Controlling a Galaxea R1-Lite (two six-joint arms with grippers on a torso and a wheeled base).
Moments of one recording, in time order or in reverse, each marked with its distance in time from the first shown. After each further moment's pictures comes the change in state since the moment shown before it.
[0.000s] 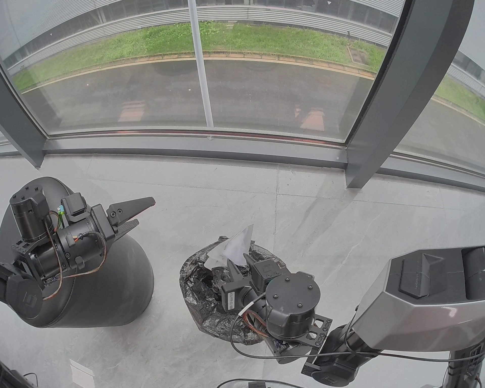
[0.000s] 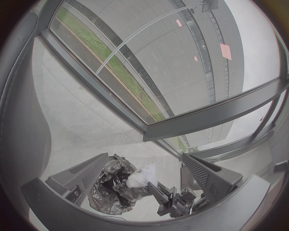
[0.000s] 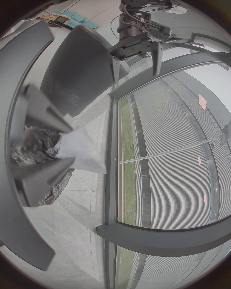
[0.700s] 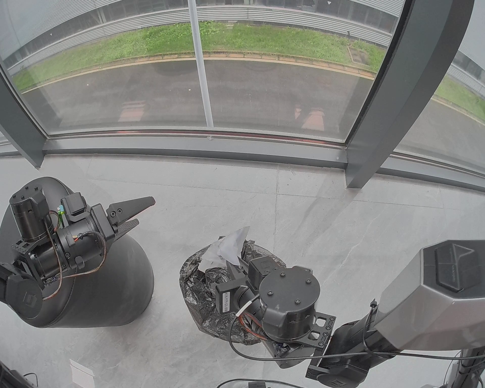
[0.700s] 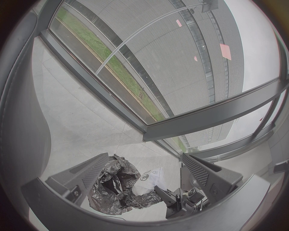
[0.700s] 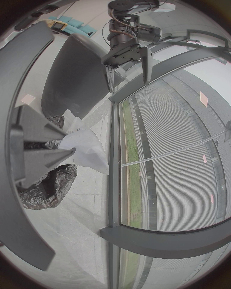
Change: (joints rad) left arm 0.000 -0.001 -0.001 0.000 0.000 -0.001; right arm 0.039 -0.092 -0.014 0.163 0.000 0.078
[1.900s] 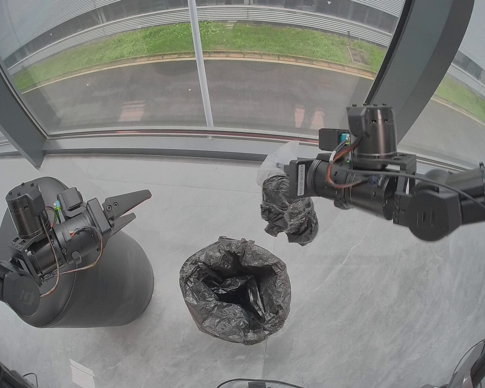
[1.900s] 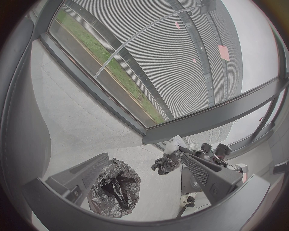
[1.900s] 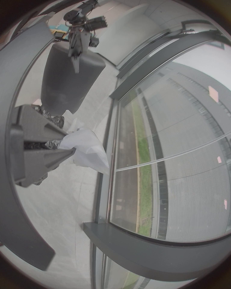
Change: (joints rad) left arm 0.010 -0.014 -0.015 0.000 0.006 -0.005; right arm -0.390 -0.315 -0.430 0.883 0.449 -0.019
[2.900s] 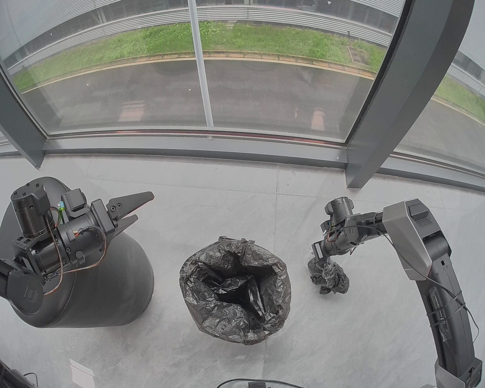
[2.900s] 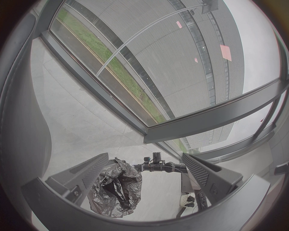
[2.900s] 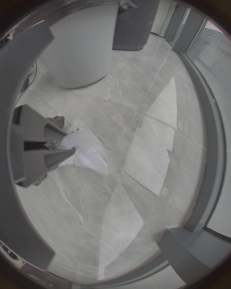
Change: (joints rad) left arm 0.001 0.031 -0.012 0.000 0.000 0.000; right arm -0.417 0.895 -0.720 0.526 0.196 -0.241
